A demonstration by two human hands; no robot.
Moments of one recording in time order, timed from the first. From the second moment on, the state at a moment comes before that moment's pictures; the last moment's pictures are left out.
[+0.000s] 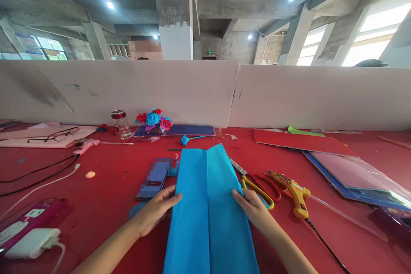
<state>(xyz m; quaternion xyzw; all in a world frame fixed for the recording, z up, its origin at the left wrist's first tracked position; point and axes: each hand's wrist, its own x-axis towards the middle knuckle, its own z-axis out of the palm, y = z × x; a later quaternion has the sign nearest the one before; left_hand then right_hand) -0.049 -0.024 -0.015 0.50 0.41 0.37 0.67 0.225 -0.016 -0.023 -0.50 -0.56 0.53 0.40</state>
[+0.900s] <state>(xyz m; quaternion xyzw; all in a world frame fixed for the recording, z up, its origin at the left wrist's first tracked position) -0.024 -0.032 -0.020 0.64 0.47 0.37 0.48 0.226 -0.024 -0.013 -0.36 -0.41 0.71 0.44</state>
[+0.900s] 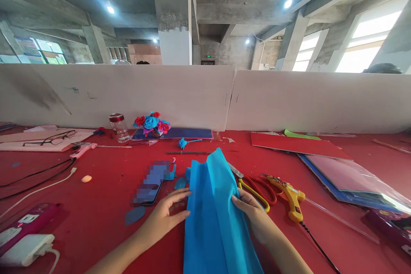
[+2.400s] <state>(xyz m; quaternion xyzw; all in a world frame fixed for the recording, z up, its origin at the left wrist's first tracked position) -0.050 0.004 0.017 0.73 0.47 0.33 0.37 0.226 -0.009 -0.034 -0.55 -0.65 0.29 0.44</state>
